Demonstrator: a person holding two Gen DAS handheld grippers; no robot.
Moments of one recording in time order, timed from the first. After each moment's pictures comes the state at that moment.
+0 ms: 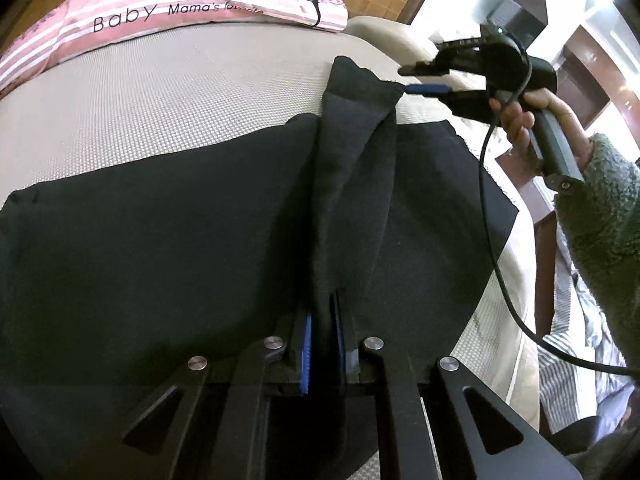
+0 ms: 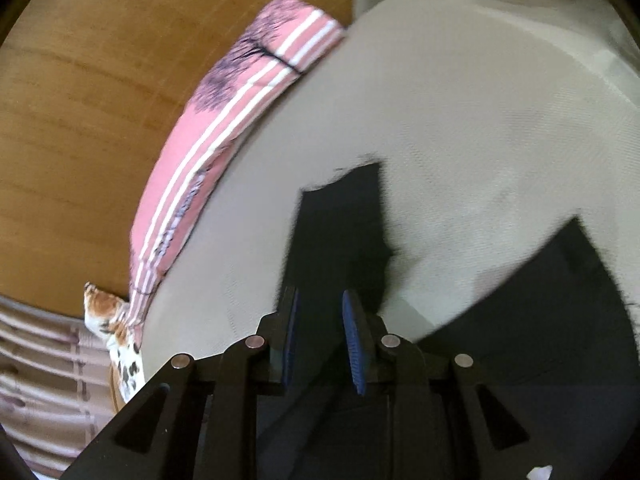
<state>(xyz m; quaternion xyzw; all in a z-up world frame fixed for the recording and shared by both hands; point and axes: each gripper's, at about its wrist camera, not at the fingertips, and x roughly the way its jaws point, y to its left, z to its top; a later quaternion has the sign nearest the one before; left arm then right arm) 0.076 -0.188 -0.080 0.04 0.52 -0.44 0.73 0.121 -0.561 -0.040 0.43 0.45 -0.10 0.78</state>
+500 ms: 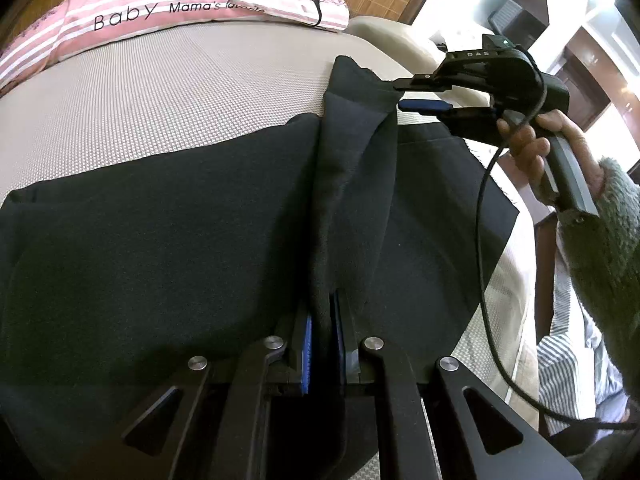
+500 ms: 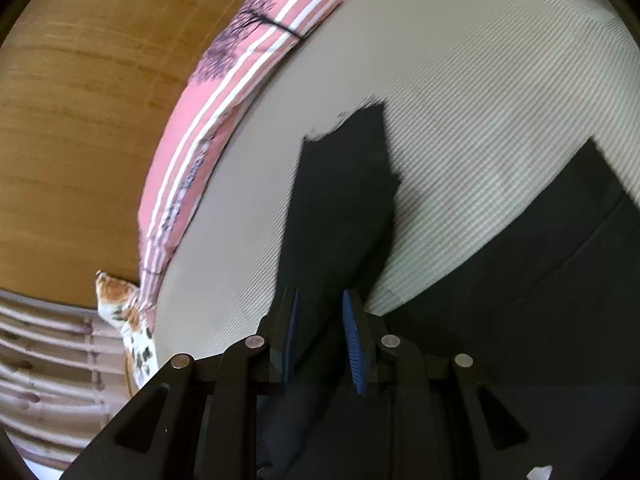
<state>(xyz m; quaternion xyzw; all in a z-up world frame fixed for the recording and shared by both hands) 0.079 -0.186 -0.076 0.04 0.52 -0.44 0.73 0.111 -0.527 -0.059 0.45 0.46 -0.05 0.76</state>
